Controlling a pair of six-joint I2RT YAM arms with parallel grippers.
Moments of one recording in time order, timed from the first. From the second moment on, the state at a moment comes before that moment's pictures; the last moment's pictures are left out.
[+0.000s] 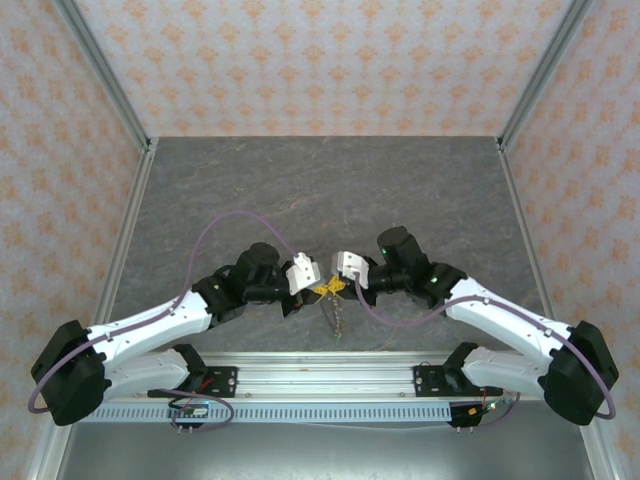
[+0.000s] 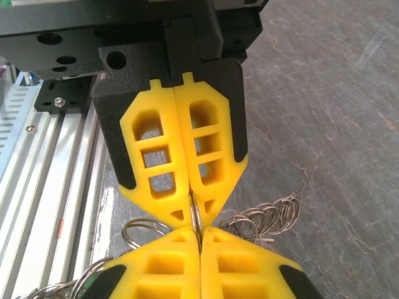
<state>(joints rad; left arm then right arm) -0.78 1.08 0.58 -0.05 0.42 0.23 0.75 1.08 0.68 -0.24 -0.59 -0.48</state>
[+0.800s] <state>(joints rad) -0.78 1.05 0.45 0.13 0.38 0.11 0.75 1.05 0.44 0.15 -0.55 -0.22</state>
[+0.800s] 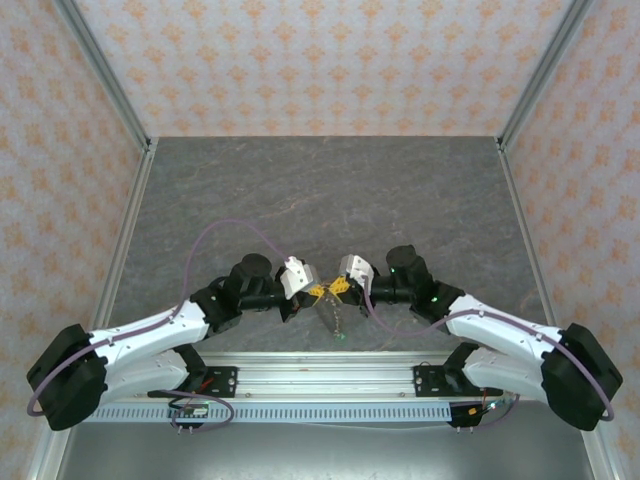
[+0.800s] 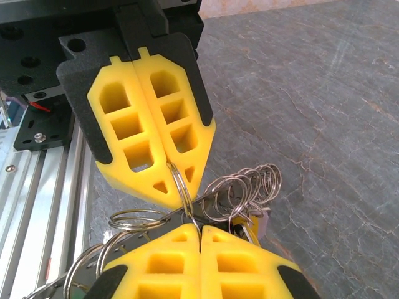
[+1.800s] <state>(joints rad) -0.78 1.14 0.37 0.30 0.31 0.01 0.71 1.29 0.45 0.26 -0.60 0.04</state>
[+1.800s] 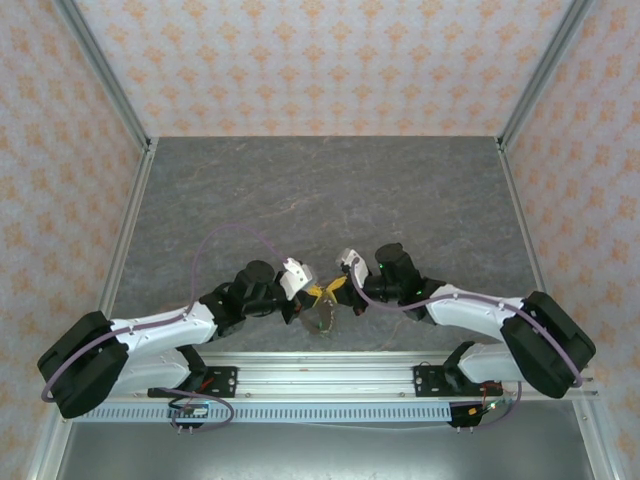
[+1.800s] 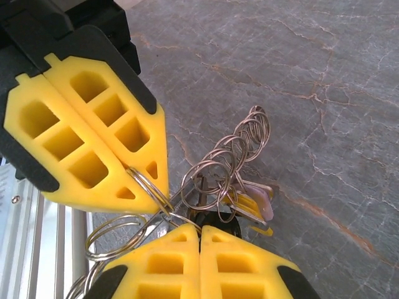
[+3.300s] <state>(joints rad) -0.77 1.07 0.35 0.31 0.28 0.07 0.68 1.20 0.48 0.20 -0.58 -0.05</state>
